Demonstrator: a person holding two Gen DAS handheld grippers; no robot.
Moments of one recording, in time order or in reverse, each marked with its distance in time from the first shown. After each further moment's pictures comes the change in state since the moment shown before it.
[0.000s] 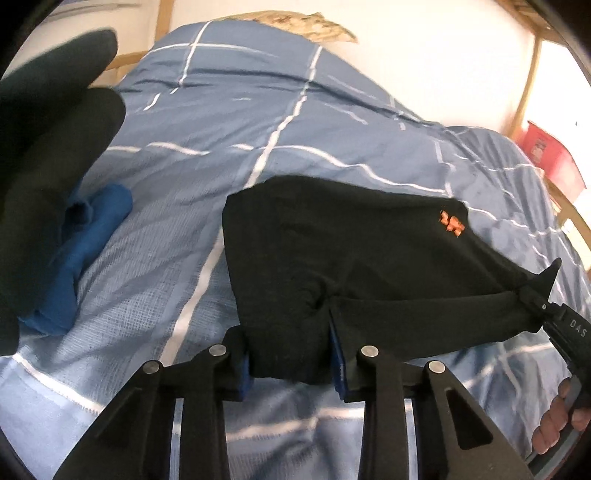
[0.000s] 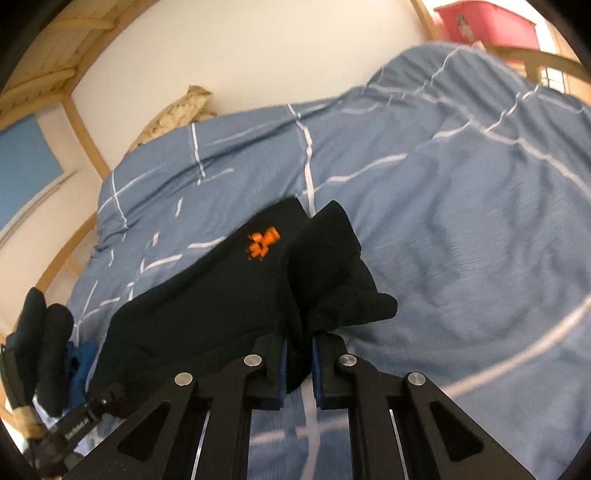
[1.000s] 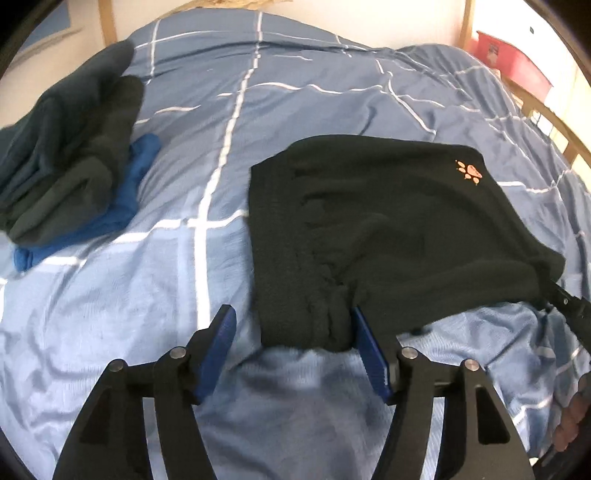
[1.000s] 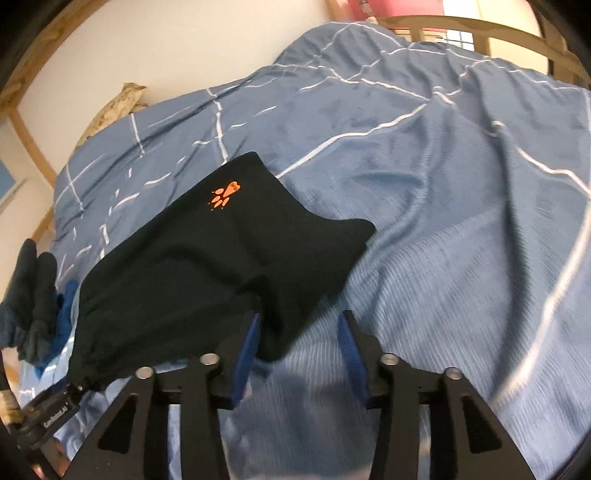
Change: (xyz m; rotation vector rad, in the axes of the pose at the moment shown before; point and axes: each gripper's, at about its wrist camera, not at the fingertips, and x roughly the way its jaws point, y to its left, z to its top) left arm -0.107 0.003 -0.104 0.230 0.194 0.020; right arm -0.161 -0.021 -0.137 0.190 0.102 -0.276
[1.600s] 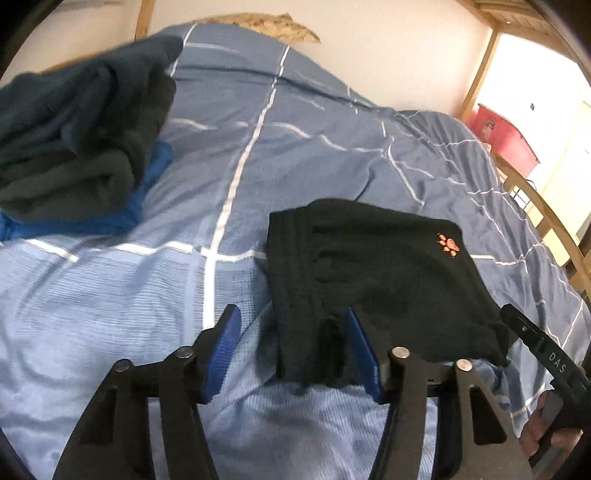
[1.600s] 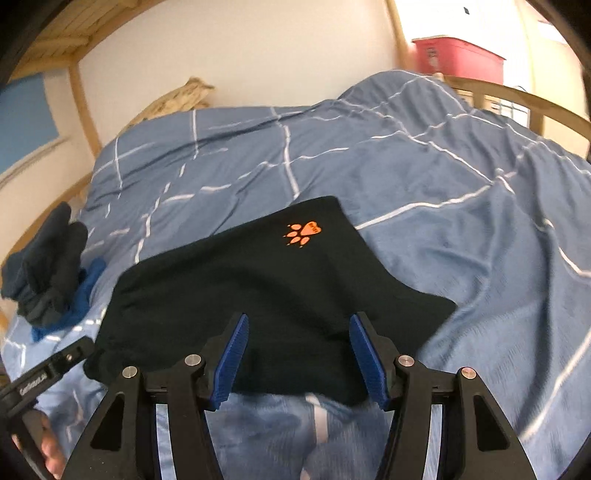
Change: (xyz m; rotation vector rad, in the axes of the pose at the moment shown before) left arm -0.001 0.039 0.012 -0.172 -0.152 -0.167; right arm -0.005 0.061 0.011 -0.267 -0.128 0.078
